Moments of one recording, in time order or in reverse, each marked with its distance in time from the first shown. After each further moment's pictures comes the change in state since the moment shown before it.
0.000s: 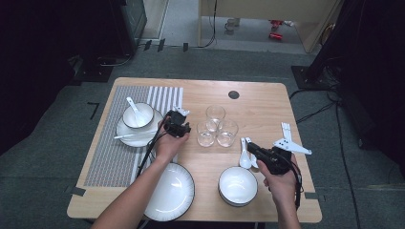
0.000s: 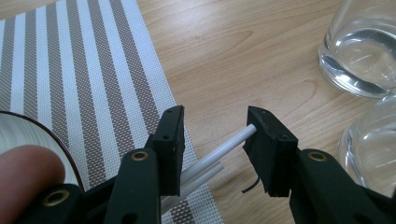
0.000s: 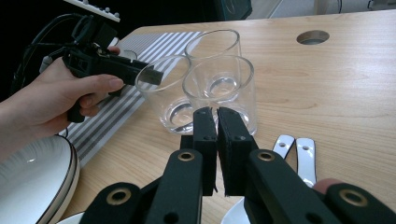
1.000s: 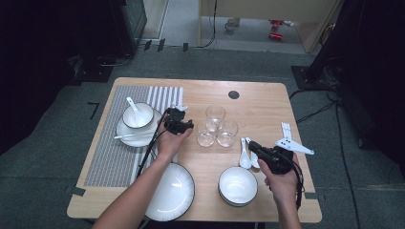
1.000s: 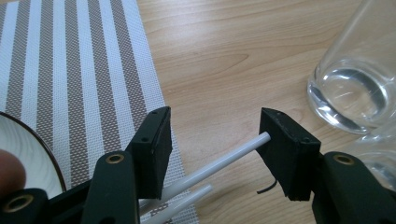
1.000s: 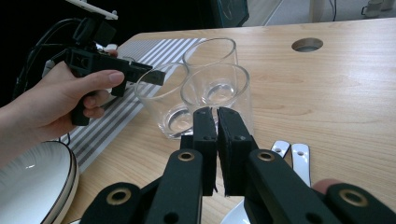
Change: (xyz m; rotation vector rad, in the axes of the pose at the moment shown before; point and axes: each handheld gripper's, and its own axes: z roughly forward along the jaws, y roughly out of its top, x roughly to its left) left arm 0.006 0.008 0.001 -0.021 -0.049 -0.133; right arm 0.001 0.004 -0.004 -0.021 -0.008 0.002
